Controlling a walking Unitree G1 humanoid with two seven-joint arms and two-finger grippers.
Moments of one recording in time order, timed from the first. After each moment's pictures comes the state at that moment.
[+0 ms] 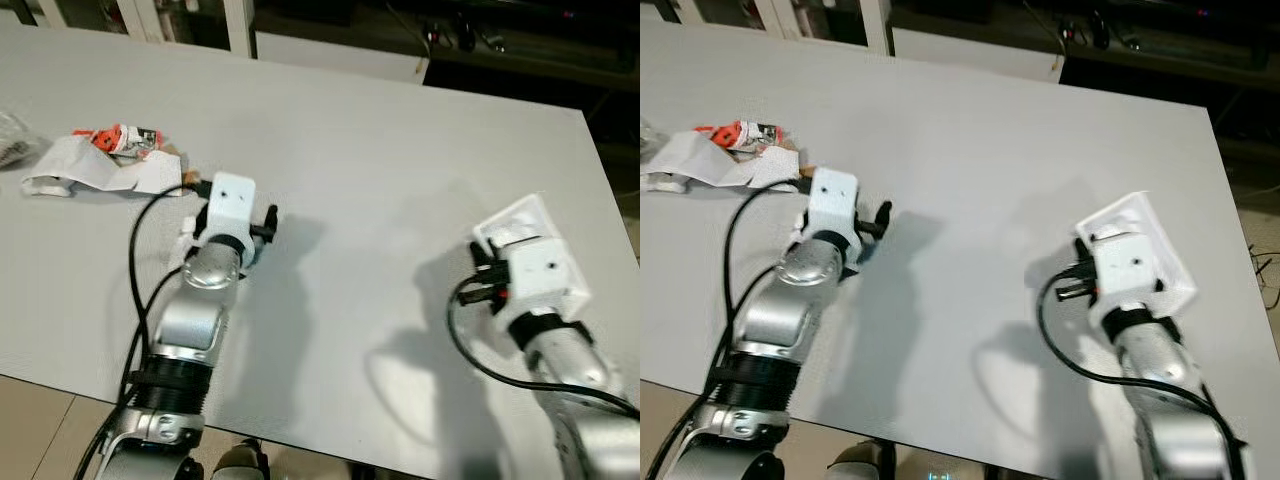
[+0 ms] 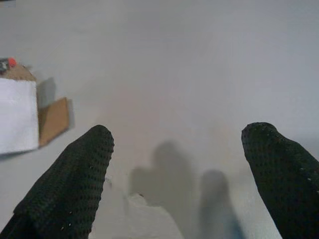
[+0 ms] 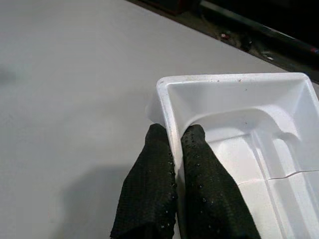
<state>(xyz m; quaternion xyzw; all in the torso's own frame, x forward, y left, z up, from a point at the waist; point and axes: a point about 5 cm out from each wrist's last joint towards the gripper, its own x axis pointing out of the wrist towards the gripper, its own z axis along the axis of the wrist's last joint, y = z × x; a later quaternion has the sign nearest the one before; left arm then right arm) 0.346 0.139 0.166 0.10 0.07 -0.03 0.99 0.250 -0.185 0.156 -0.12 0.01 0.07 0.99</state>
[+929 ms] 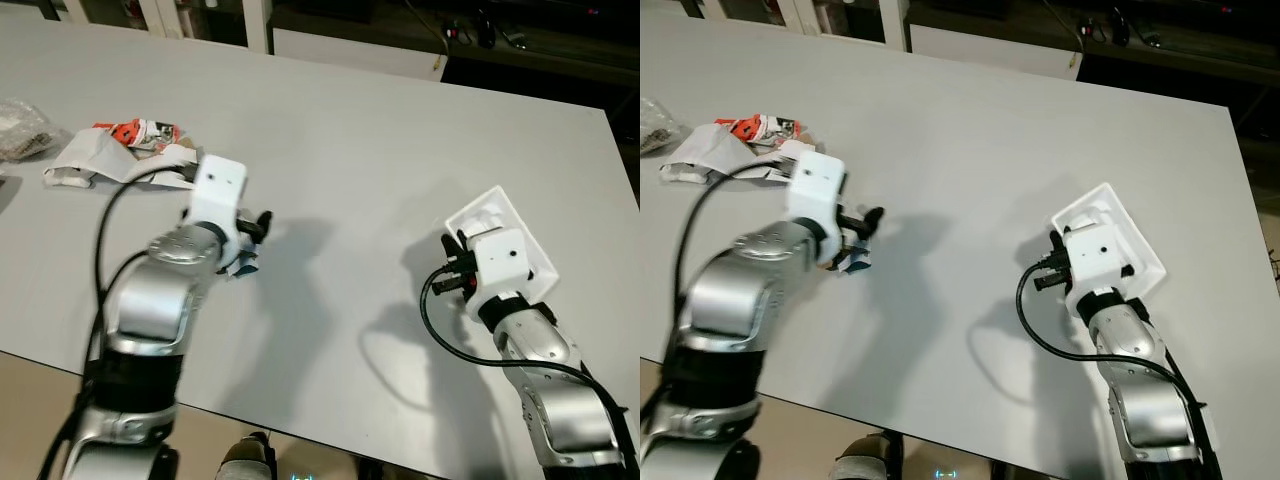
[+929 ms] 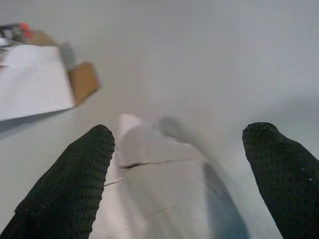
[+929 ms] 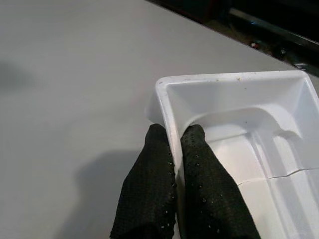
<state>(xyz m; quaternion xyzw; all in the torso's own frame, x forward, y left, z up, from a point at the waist) 0.325 0.153 0.203 0.11 0.16 -0.07 0.98 0.279 -0.173 0.142 -0.13 0.01 0.10 0.99</state>
